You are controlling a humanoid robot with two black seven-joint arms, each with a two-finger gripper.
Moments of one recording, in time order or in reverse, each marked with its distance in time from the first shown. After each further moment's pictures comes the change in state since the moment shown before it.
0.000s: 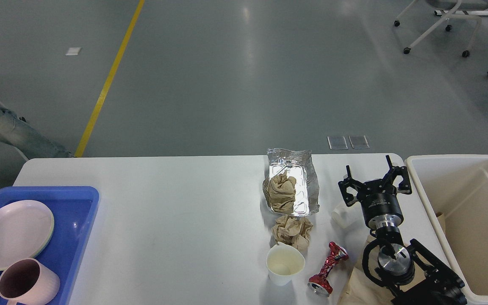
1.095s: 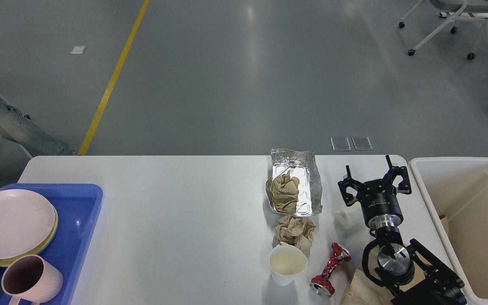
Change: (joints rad) left arm 0.133 -0.154 0.790 0.076 -0.007 -0.019 0.001; right arm 0.000 0.001 0.000 0.000 0.000 0.000 0.000
